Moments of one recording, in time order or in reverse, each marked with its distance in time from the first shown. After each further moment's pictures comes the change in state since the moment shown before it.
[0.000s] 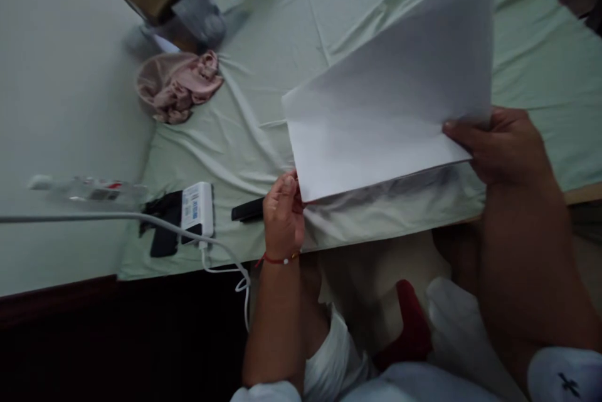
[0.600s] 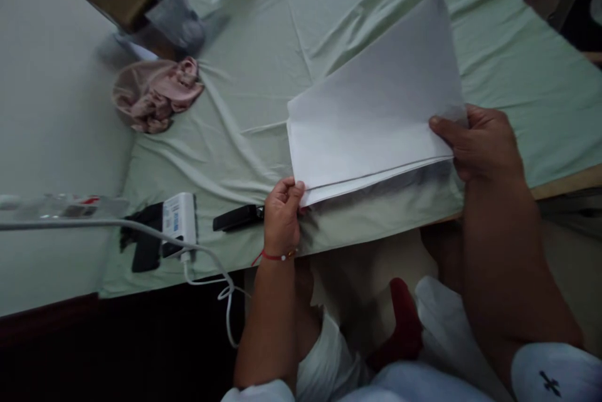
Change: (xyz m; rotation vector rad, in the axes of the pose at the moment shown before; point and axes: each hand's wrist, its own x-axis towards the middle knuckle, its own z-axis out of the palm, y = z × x) left_hand 0.010 -0.023 0.019 0.193 0.050 -0.046; right_hand 0.008 0.003 -0.005 0.108 0.061 0.047
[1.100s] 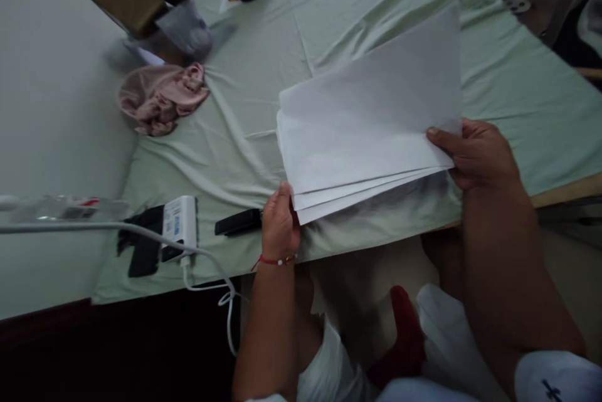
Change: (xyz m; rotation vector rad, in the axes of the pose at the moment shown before) left_hand 0.004 0.000 -0.001 -0.247 0.052 -0.102; right_hand -0.002 0.001 0.005 0.128 -0.074 0.101
